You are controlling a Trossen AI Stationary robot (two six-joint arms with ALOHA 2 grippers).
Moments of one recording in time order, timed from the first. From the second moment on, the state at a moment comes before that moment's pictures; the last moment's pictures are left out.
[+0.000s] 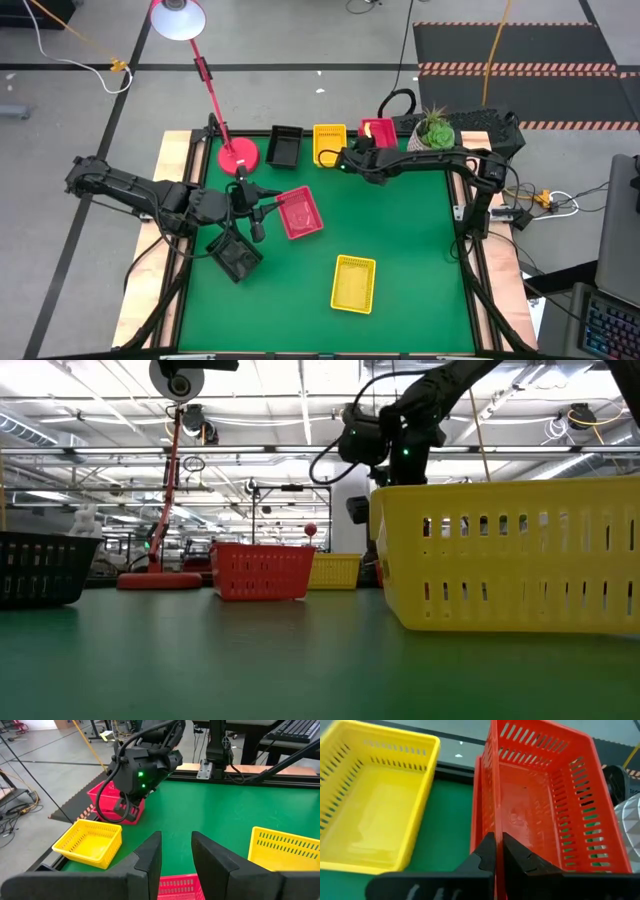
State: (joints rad) left arm -0.28 1.03 0.91 -0.26 -0.58 -0.12; right arm -0.33 1.82 1.21 -0.63 0.81 0.93
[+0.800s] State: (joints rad) left arm -0.28 1.03 0.91 -0.26 -0.58 -0.12; right arm -0.33 1.80 1.16 -0.52 0.78 0.91
